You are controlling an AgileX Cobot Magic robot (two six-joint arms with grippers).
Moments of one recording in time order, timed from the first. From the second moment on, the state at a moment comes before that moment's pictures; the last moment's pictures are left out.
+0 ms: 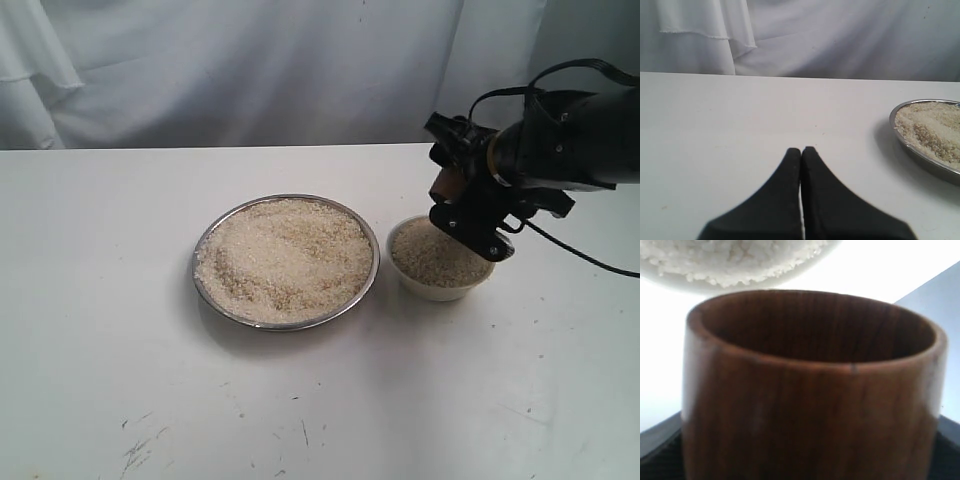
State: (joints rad) left arm 0.01 0.01 0.00 -0.04 0.29 0.01; right arm 0.48 1.87 -1.16 -1.18 0.35 -1.14
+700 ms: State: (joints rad) left arm 0.01 0.01 0.00 -0.04 0.29 0.01; right arm 0.45 1.61 -1.16 -0.19 0.38 -0.78
